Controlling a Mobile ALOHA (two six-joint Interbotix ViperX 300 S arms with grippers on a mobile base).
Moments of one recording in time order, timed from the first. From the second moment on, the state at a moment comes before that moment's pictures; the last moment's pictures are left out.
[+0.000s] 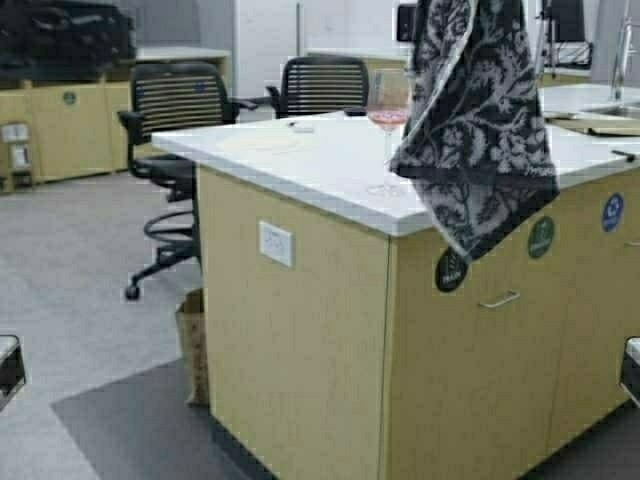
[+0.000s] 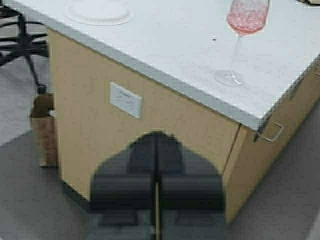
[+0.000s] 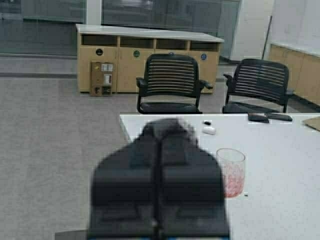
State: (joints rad) left arm -0.19 -0.18 1.12 0.12 -0.82 -0.18; right arm 0.36 -0.54 0.87 -0.08 -0.53 -0.03
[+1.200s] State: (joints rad) left arm -0.32 0.43 0.78 0.07 -1.07 -0.06; right arm 0.35 -0.53 0.87 -0.08 -0.54 -0.05
